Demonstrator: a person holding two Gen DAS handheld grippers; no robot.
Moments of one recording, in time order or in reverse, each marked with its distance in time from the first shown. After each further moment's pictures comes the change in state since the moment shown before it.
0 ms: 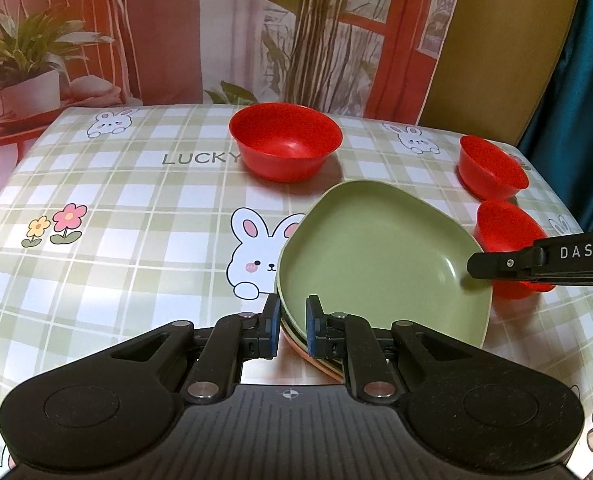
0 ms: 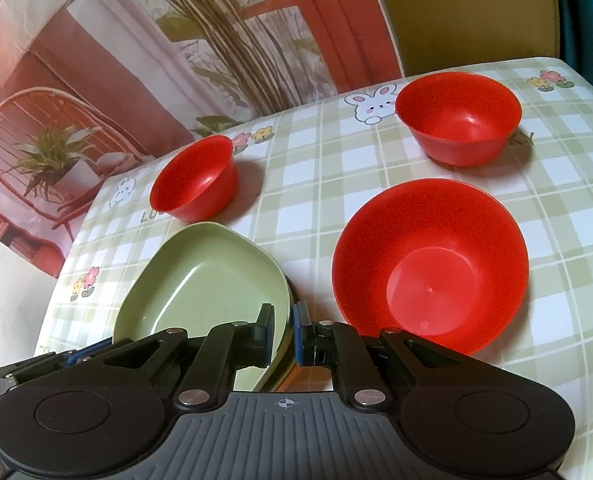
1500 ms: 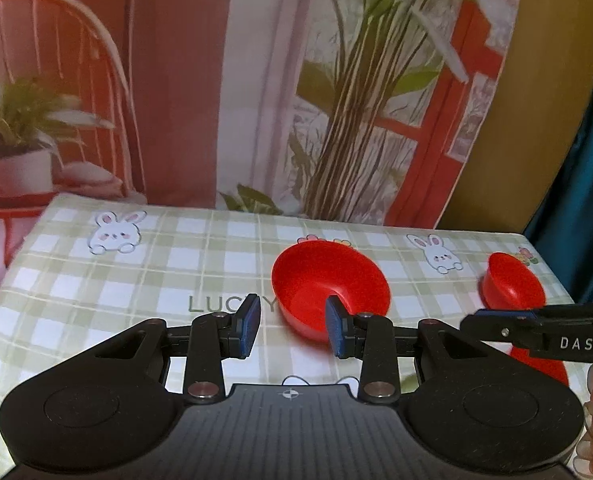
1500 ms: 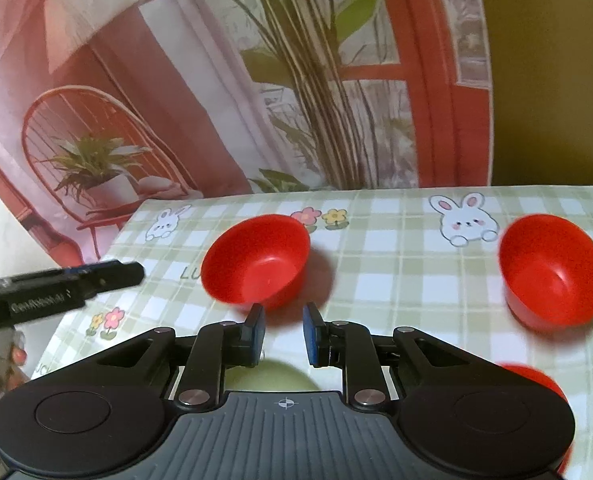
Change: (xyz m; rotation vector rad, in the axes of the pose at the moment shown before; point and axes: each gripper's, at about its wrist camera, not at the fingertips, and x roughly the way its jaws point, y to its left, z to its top) left arm 0.028 0.050 0.106 -0.023 -0.156 -0.051; right arm 0.039 0.065 0.082 -0.211 -0.086 0.053
